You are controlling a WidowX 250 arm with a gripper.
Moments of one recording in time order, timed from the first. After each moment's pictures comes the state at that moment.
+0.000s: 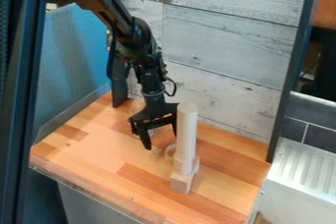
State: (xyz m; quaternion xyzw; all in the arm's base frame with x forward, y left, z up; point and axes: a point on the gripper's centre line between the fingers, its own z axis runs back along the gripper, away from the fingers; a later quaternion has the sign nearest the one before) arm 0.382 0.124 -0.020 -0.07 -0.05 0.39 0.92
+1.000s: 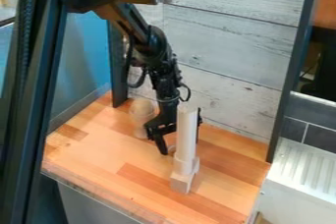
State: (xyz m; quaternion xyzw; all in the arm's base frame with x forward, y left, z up) arm 0.395 0.103 -0.035 -0.08 -0.04 0.40 0.91
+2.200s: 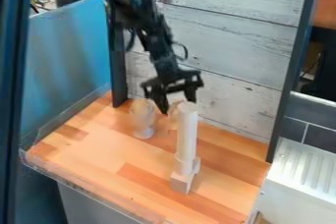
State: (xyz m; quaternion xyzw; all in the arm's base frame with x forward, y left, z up) arm 0.408 0.110 0.048 -0.13 -0.12 0.23 0.96
